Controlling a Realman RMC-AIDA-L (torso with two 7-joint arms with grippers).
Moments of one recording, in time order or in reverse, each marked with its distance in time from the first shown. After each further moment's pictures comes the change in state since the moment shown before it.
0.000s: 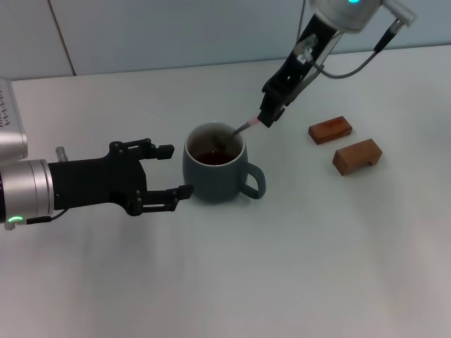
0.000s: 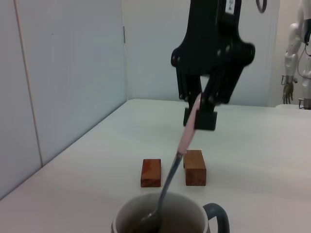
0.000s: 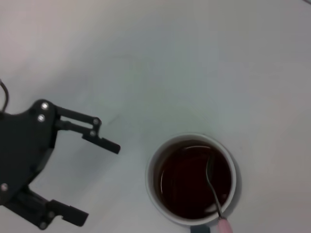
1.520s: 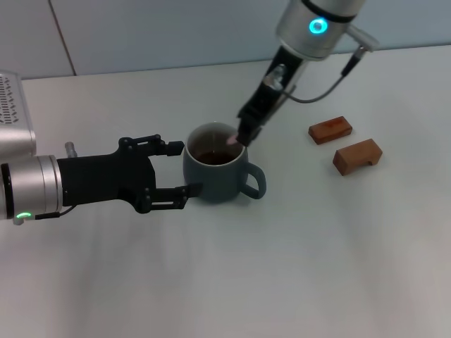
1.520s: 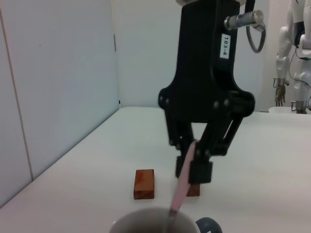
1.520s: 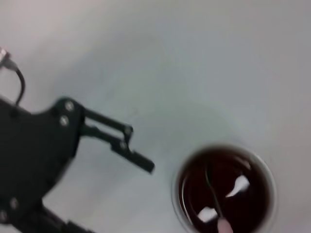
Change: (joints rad) left arm 0.001 0.000 0.080 0.011 -0.068 -0.012 0.001; right arm 0.032 0.063 -0.036 0.042 -0.005 0.077 -0.025
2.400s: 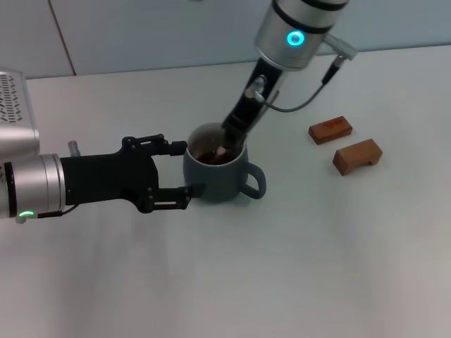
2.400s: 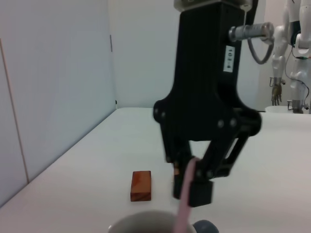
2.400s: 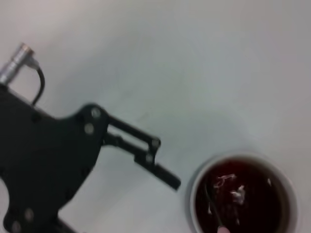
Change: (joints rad) left arm -0.007 0.000 0.008 -0.002 -0.001 0.000 0.000; right arm 0.015 0.053 -0.005 -0.034 -0.046 0.003 0.000
